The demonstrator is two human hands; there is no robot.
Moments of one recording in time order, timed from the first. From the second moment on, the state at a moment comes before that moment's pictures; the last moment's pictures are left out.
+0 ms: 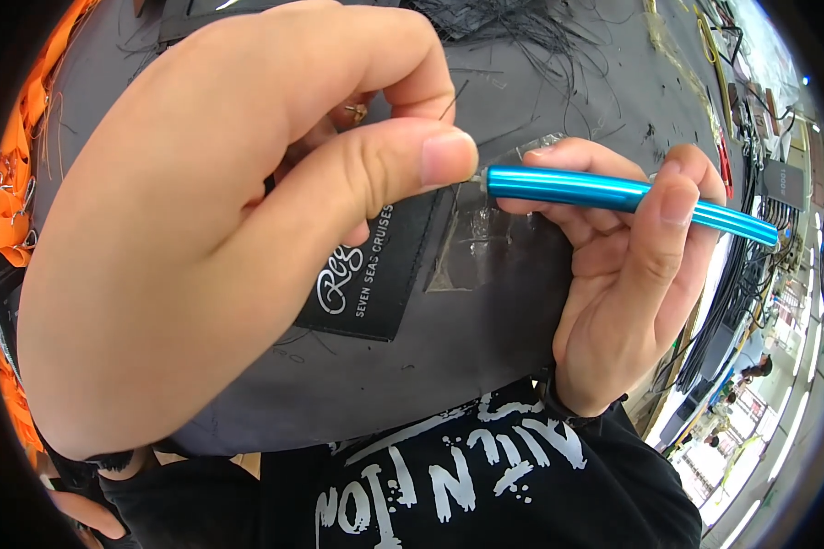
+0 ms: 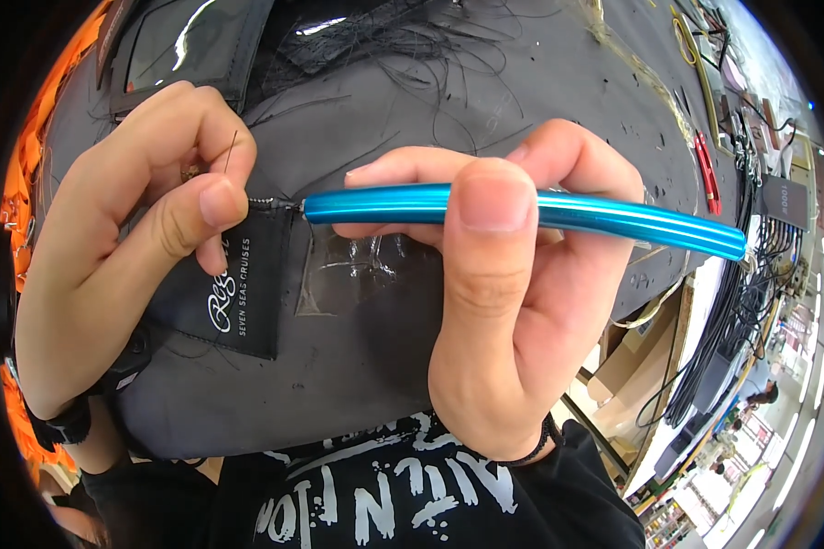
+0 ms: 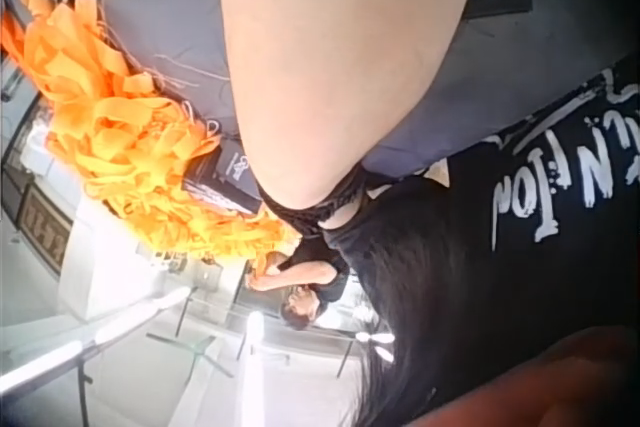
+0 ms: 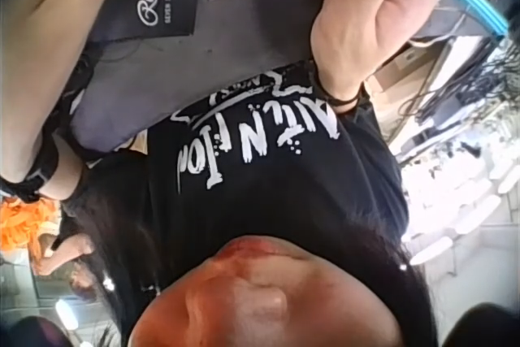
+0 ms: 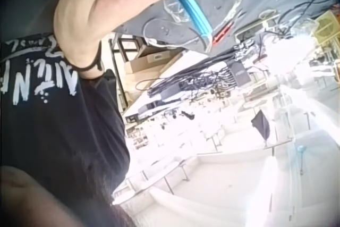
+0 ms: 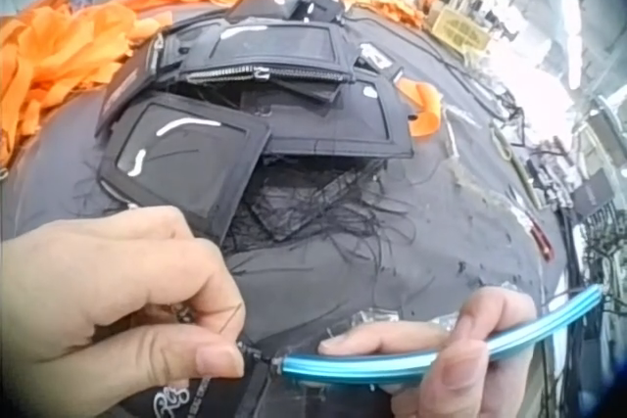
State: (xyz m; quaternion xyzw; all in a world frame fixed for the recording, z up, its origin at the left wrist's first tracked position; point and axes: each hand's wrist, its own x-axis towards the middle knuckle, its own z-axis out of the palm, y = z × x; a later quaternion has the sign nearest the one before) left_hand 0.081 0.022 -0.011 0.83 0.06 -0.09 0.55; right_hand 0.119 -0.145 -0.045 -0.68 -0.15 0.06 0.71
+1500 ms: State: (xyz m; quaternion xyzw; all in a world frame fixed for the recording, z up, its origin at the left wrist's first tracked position) left_hand 0.067 0.002 -0.002 0.97 -0.15 0.00 0.21; right_hand 0.123 -0.164 -0.035 -0.55 -0.08 0.16 0.82
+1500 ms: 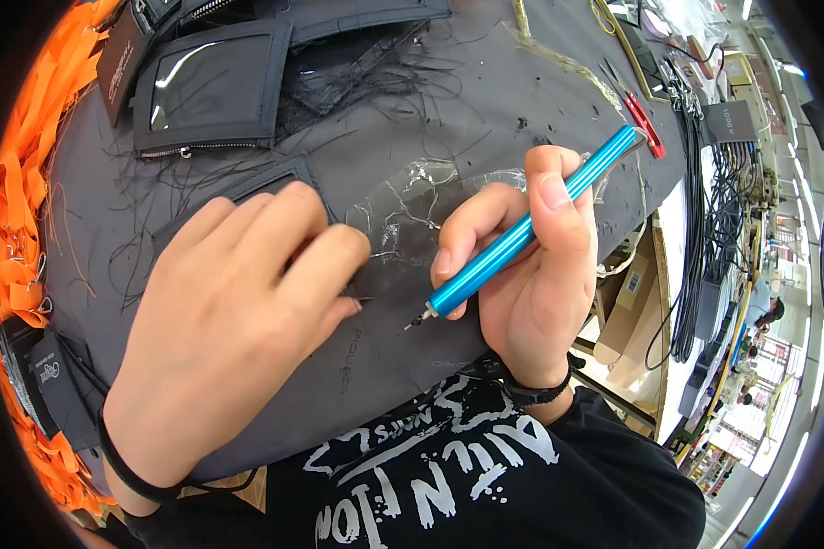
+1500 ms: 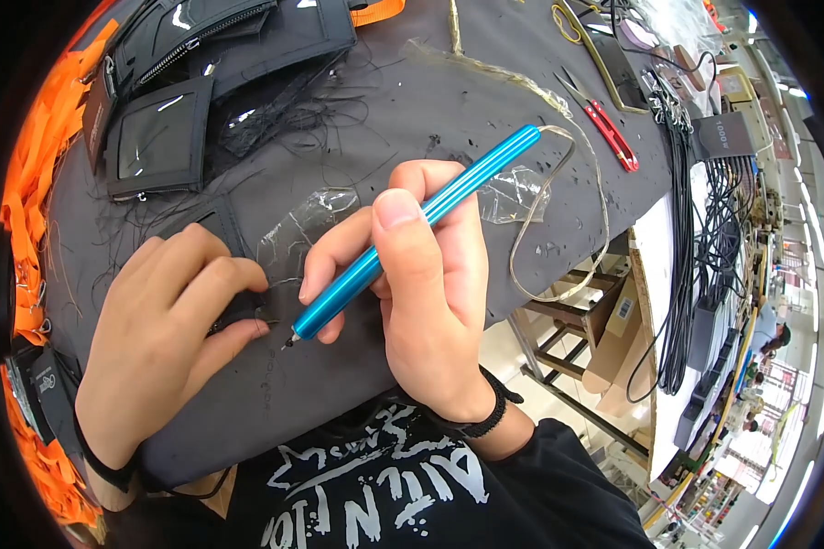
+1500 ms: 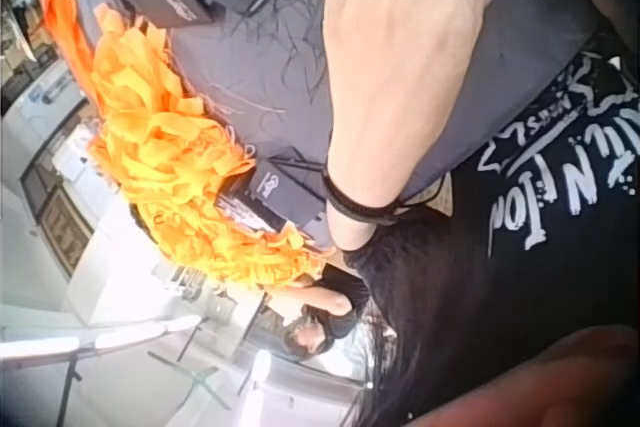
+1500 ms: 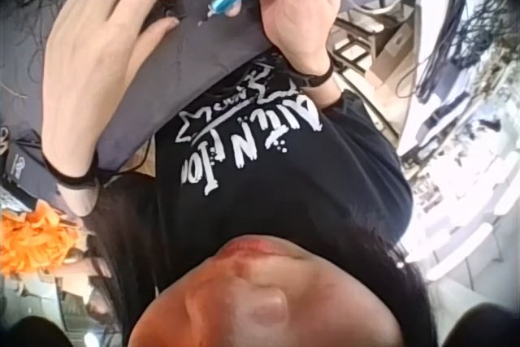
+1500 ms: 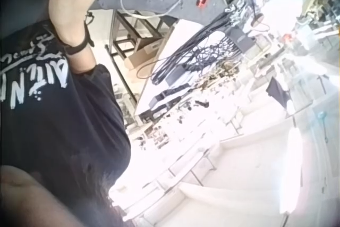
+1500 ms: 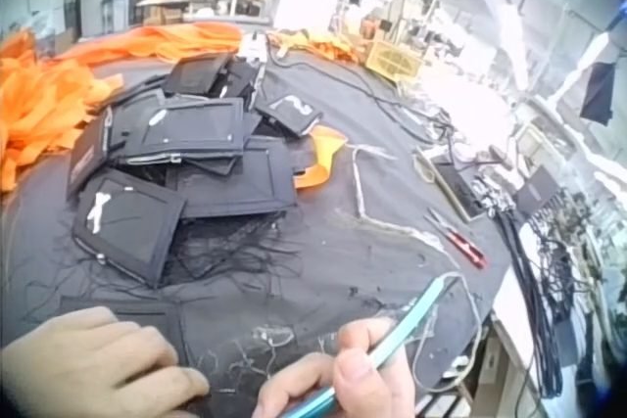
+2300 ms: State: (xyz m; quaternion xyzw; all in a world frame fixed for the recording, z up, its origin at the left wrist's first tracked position) left_hand 0.071 0.014 -0.008 0.91 -0.10 0.00 0.41; right_hand 0.116 -0.157 -0.046 -0.66 -0.12 0.06 0.74
